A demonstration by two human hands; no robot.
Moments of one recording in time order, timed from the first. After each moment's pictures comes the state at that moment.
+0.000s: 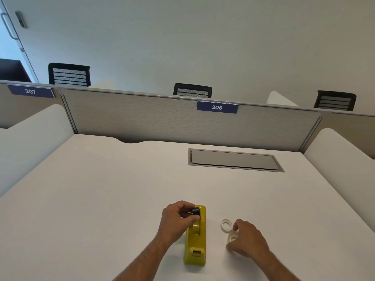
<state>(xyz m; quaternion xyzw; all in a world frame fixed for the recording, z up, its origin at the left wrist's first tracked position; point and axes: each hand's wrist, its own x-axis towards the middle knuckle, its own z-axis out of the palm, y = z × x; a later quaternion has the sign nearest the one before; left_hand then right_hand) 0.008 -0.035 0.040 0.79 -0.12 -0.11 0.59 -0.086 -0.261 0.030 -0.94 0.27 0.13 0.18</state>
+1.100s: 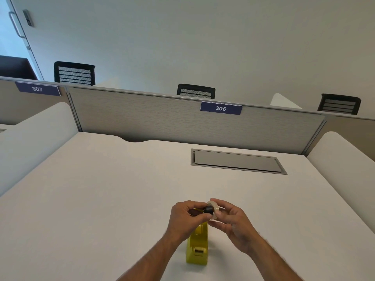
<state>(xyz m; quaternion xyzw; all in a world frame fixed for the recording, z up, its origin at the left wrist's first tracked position) -0.003 -0.048 0.058 0.76 -0.17 -0.09 0.62 -0.062 -0.225 0.070 -0.60 0.13 0.05 0.79</state>
